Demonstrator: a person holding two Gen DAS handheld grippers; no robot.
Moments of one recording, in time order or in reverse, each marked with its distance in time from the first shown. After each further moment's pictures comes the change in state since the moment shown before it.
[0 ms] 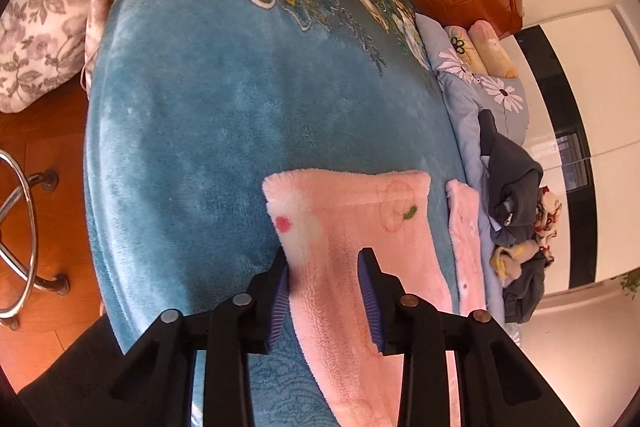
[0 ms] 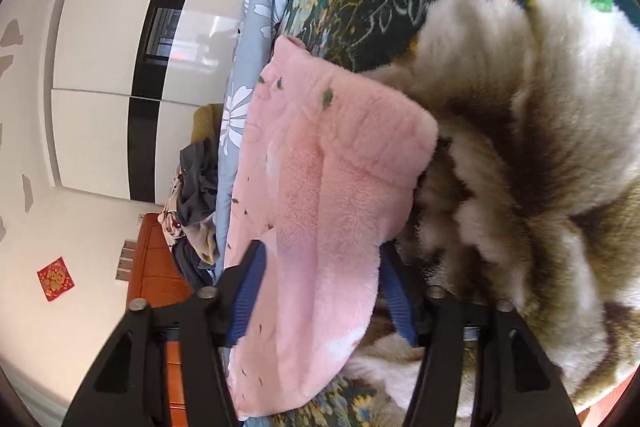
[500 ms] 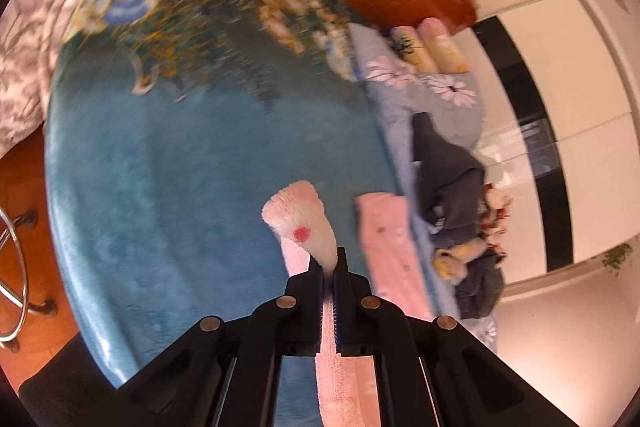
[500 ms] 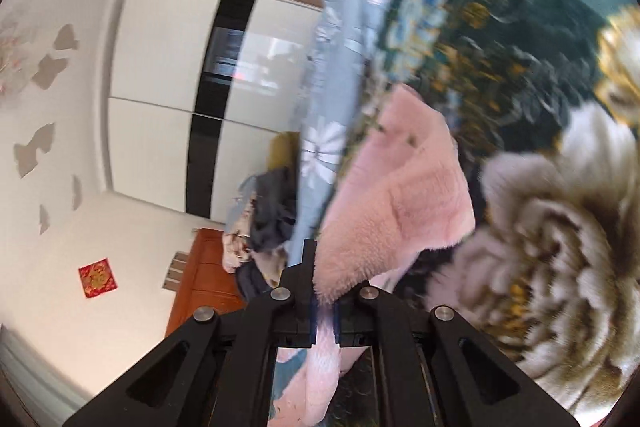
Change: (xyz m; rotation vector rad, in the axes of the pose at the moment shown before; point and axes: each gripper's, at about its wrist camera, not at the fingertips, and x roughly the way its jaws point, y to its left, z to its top) left arm -0.052 -0.119 0.025 0.122 -0.013 -0.105; right arm -0.031 0.094 0.027 -0.104 -0.114 0.257
